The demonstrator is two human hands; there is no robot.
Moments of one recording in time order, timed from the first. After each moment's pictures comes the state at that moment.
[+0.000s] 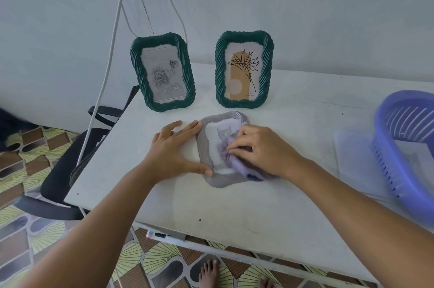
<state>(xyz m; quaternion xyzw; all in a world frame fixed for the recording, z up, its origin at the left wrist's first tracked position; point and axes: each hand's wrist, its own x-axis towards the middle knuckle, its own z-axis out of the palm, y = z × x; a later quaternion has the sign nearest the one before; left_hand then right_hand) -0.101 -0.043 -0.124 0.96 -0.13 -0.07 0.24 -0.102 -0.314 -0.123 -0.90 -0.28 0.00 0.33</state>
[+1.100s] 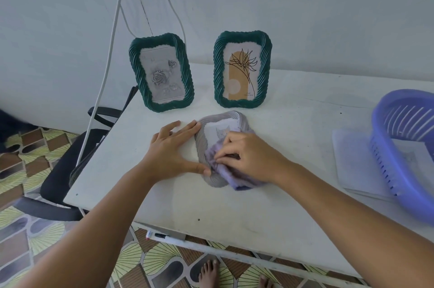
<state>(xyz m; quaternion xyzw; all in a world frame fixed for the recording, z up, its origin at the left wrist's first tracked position) -0.101 -0.043 -0.124 0.96 -0.13 -0.07 0.24 -0.111 -0.293 -0.125 -0.89 -0.32 0.03 0.32</state>
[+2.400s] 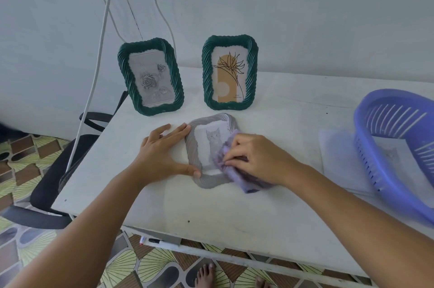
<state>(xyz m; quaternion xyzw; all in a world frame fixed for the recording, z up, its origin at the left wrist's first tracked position) -0.102 -0.045 -0.121 0.96 -0.12 -0.09 0.25 -0.122 -0.330 -0.116 -0.91 -0.29 0.04 0.31</state>
